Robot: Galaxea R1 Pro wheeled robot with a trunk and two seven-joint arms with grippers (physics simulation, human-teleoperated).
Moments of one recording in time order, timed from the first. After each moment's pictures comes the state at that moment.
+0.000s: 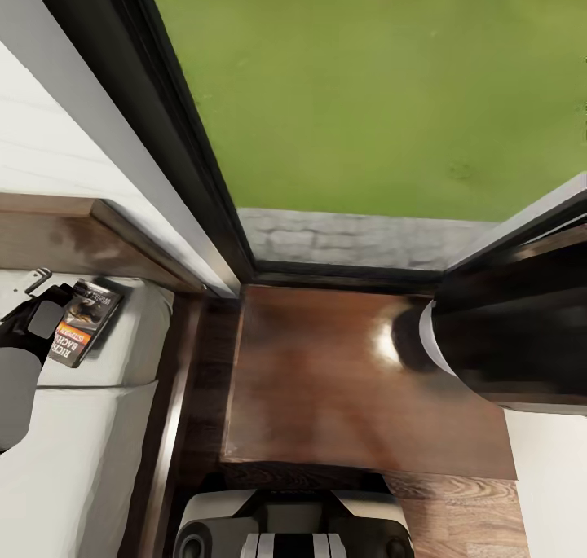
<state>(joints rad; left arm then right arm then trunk) -1.19 0.38 0.48 -0.39 0.30 0.09 0.29 -0.45 -0.22 -0.10 0.05 -0.23 -0.01 0.32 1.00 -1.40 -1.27</state>
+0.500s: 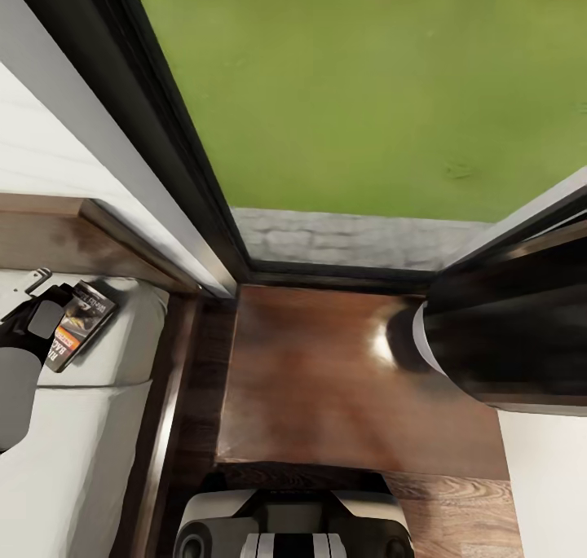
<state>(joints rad) -1.19 0.38 0.48 -0.39 0.30 0.09 0.29 -0.45 -0.22 -0.10 0.05 -0.23 -0.01 0.32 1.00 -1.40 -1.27</state>
